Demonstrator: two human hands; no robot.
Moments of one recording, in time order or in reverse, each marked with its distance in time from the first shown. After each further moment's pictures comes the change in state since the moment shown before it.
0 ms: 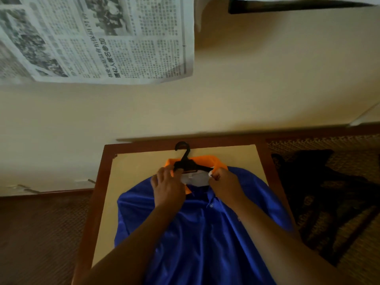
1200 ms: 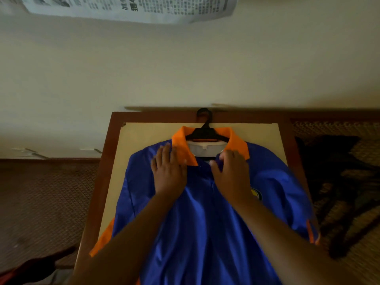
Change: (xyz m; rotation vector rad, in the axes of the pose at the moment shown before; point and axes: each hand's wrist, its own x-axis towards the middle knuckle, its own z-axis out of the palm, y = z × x) left_hand -0.022 -0.036 0.027 -0.137 0.046 -0.157; right_hand -0.020 0.005 0.048 -0.290 0.315 -0.287
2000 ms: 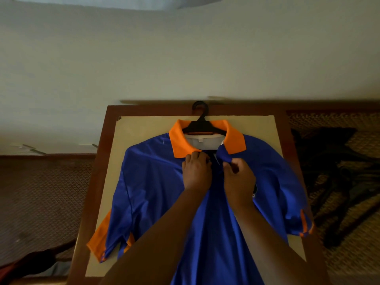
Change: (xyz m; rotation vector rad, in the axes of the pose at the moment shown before) left_hand -0.015 0.072 0.037 -0.209 -0.023 0.063; right_hand -0.035 0.013 -0.005 0.428 0.083 0.470
